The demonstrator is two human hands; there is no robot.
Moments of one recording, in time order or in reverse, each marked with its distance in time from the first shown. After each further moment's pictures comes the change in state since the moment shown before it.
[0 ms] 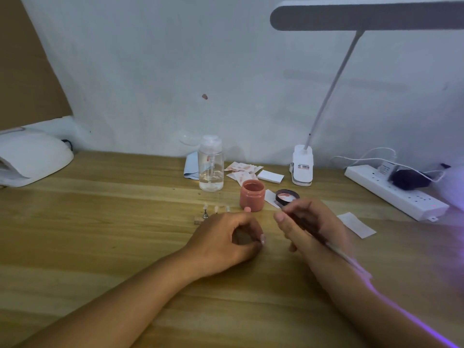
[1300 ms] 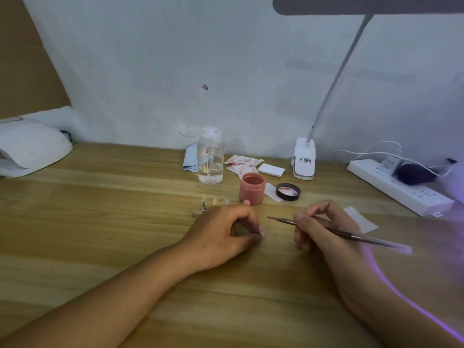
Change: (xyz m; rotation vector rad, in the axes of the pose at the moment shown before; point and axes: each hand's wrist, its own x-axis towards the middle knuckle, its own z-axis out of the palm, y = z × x) left_hand -0.001 0.002 0.005 0.020 0.037 0.006; right_hand -0.010 0.004 -0.021 0.160 0.003 0.196
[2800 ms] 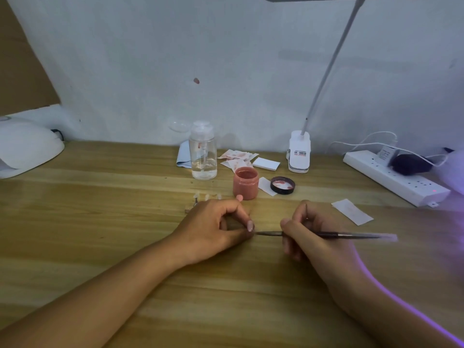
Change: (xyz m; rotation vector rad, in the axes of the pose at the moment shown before) left_hand -0.002 -0.002 -0.004 -0.087 -0.042 -0.070; right_hand -0.002 0.002 0.005 -0.097 -0.097 -0.014
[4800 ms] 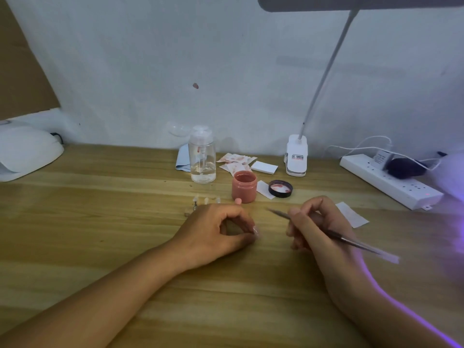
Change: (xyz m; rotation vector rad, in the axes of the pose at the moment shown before) left_hand 0.000 -0.004 0.001 -0.021 0.004 0.031; right_hand -0.001 -0.001 -0.003 0.056 0.137 -0.060
